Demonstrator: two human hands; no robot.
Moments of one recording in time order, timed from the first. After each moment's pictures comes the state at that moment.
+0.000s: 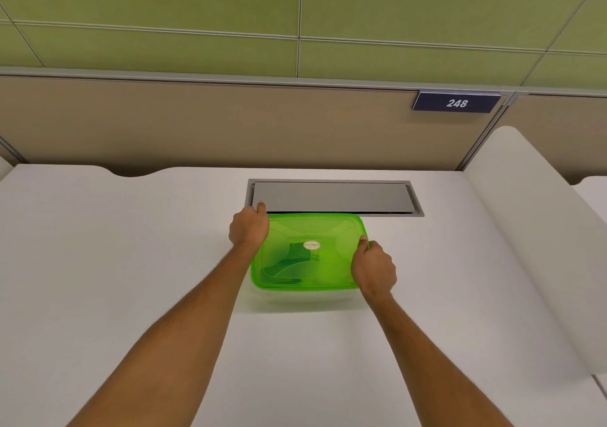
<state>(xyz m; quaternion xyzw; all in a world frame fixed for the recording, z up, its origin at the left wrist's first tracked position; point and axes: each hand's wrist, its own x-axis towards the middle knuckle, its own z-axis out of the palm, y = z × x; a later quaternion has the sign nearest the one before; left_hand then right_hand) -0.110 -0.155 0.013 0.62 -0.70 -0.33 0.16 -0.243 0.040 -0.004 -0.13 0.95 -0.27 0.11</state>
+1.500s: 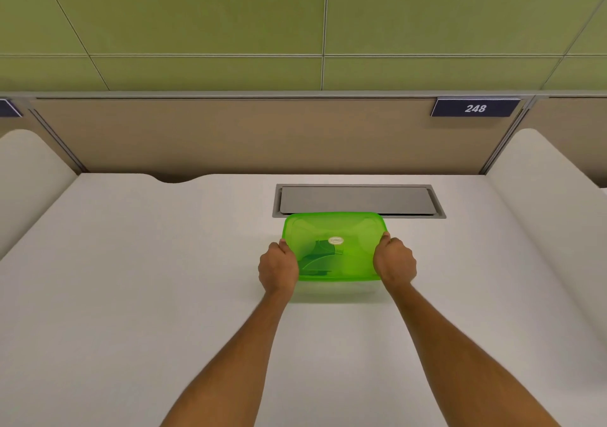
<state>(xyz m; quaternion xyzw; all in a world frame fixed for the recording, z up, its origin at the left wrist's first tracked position) -0.060 -0.072 -0.002 0.65 -0.65 -0.31 0.23 -0.240 0.038 0.001 -0.11 0.95 -0.27 0.12</state>
